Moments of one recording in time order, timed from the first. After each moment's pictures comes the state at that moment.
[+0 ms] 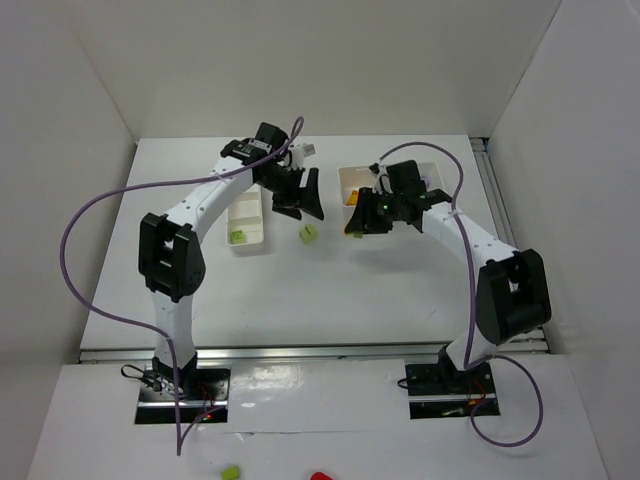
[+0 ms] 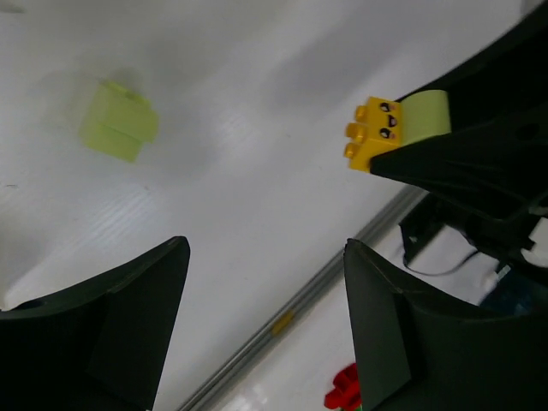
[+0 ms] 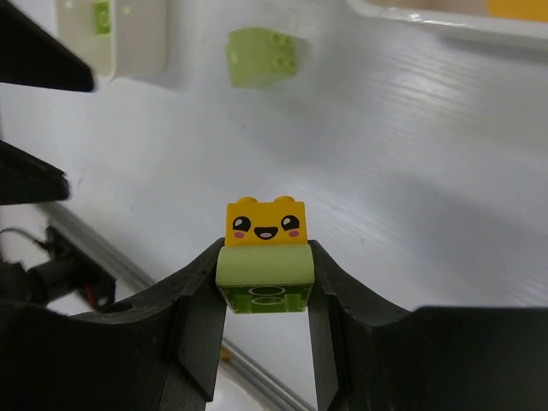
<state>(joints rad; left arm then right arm) -0.40 2.01 1.92 -0.97 0.53 -0.24 0.34 1.57 1.18 -0.46 -0.41 0.39</state>
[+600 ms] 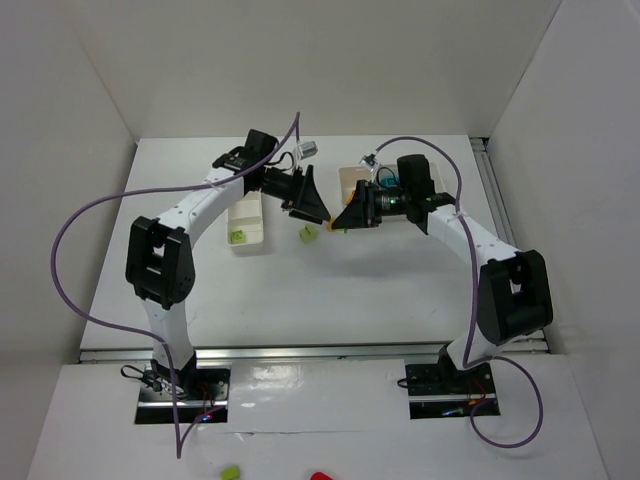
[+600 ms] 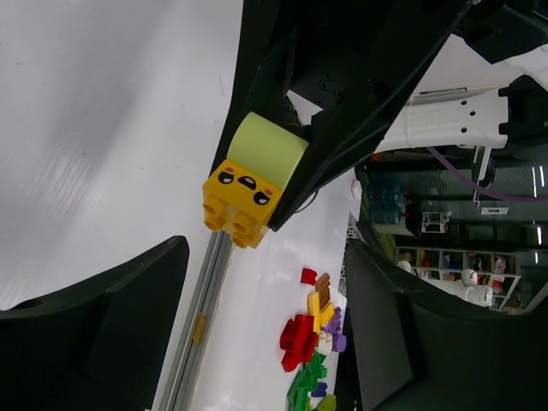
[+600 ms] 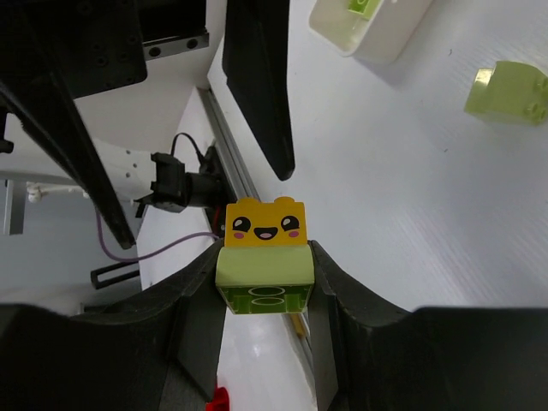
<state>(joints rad) -0.37 1.92 1.69 -0.67 1.18 -0.26 0.29 1.56 1.12 -0.17 -1.00 0.44</state>
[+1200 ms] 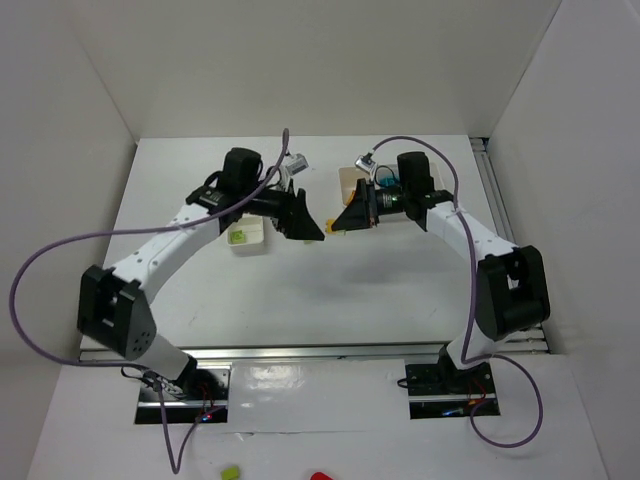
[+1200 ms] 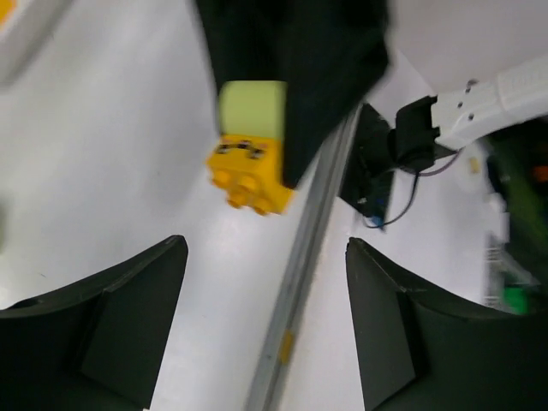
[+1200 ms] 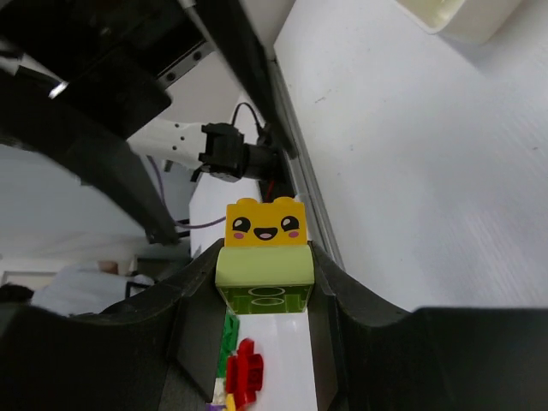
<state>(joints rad) -0.41 1.60 1.36 -0.43 0.94 -0.17 0.28 1.57 1.13 -0.15 -1.19 0.48</state>
